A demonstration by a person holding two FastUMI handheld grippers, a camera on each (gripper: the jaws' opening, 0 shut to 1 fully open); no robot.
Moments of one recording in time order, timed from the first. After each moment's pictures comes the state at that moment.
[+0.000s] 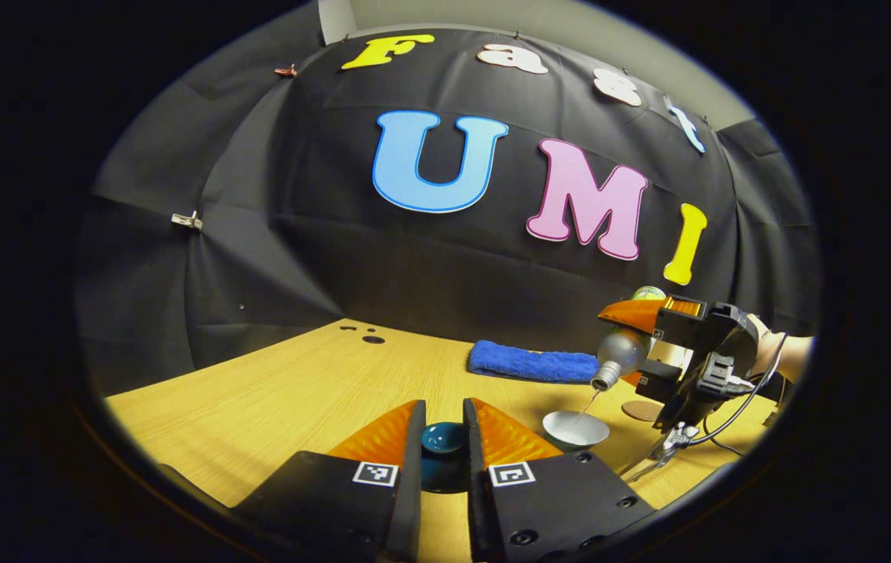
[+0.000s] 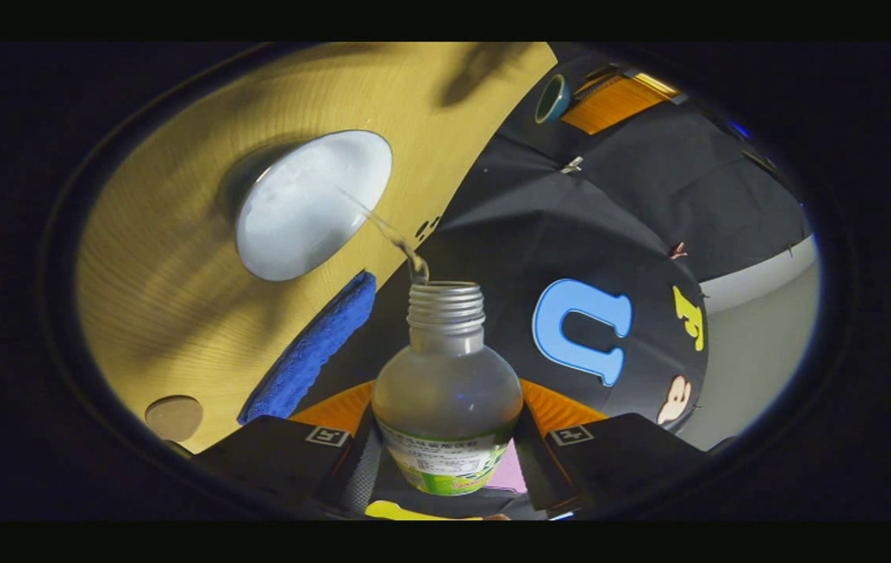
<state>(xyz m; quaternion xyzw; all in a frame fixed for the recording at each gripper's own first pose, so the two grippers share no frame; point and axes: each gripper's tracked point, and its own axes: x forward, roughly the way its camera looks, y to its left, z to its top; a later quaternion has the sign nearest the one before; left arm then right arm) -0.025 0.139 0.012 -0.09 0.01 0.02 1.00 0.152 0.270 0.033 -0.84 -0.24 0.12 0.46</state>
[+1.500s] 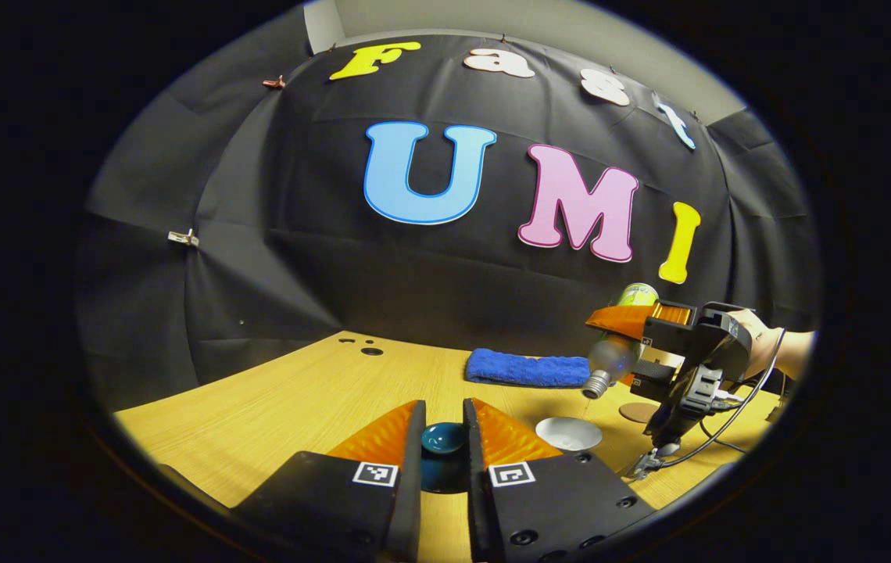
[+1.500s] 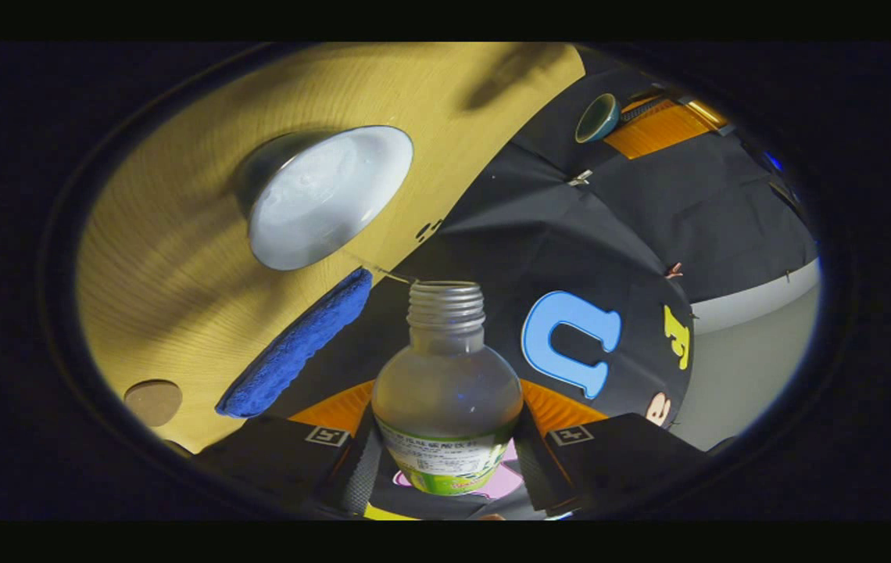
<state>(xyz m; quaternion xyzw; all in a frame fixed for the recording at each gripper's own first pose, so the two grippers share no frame) -0.027 0.135 0.023 -0.07 0.00 0.03 1.00 0.151 0.273 0.038 -0.86 -0.26 0.12 0.43</state>
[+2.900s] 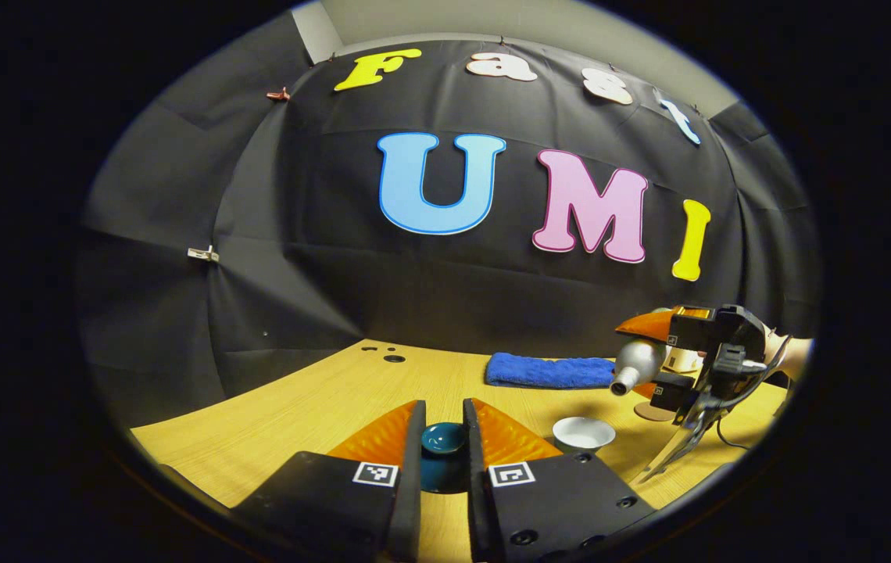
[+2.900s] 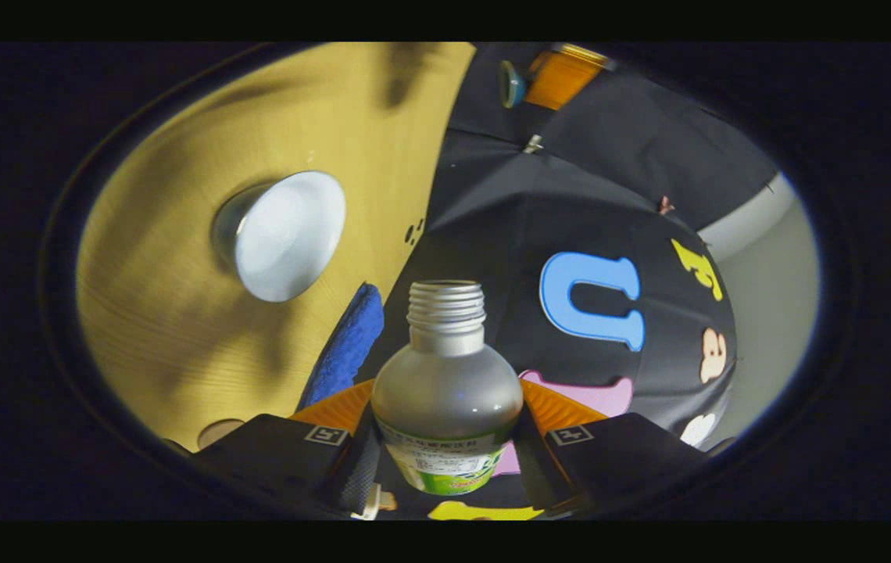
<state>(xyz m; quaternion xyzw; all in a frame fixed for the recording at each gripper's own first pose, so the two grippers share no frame) -0.049 0.152 0.037 -0.05 -0.01 0.06 1.00 0.139 0.249 0.035 -0.76 -0.20 0.16 0.60</state>
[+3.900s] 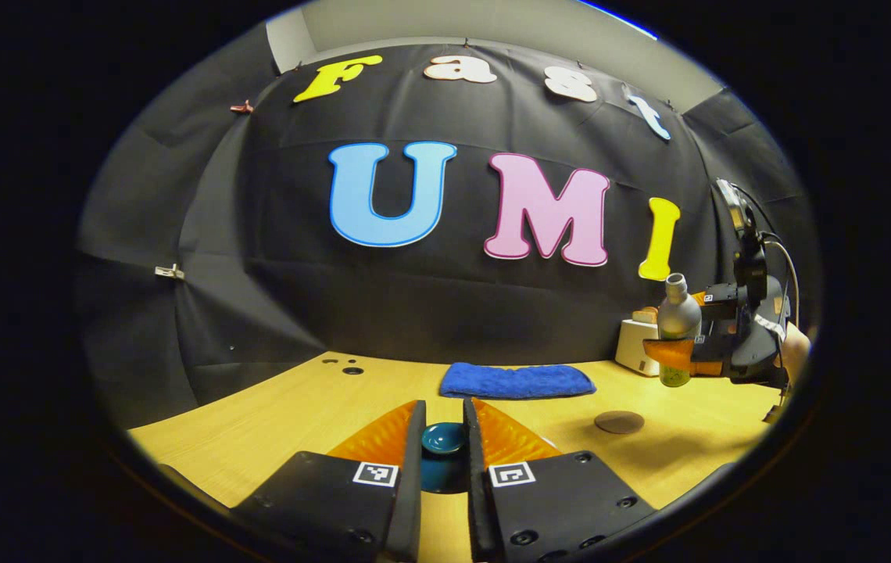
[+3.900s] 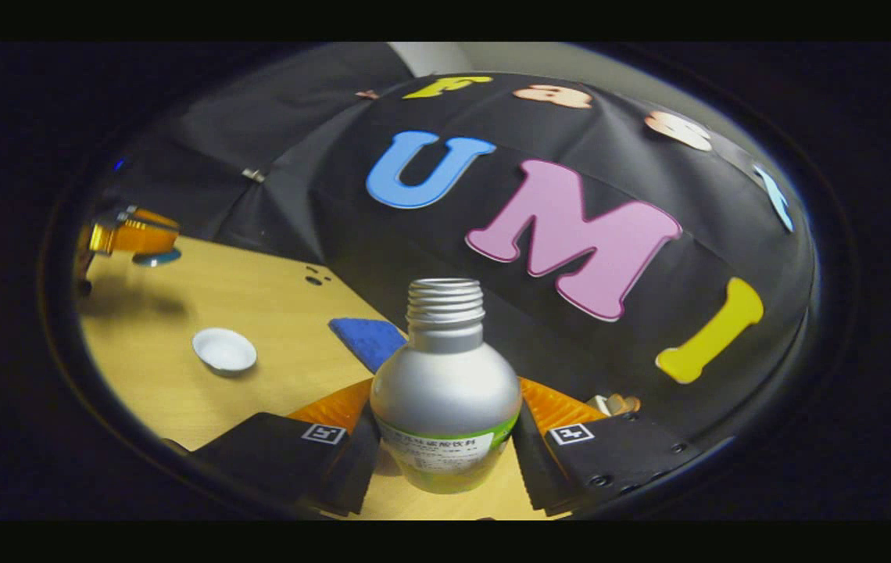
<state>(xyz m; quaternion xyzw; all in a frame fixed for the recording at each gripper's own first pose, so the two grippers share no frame) -0.026 0.064 0.061 -0.03 -0.02 0.00 1.00 0.119 0.111 0.098 -0.26 0.00 0.18 0.95</state>
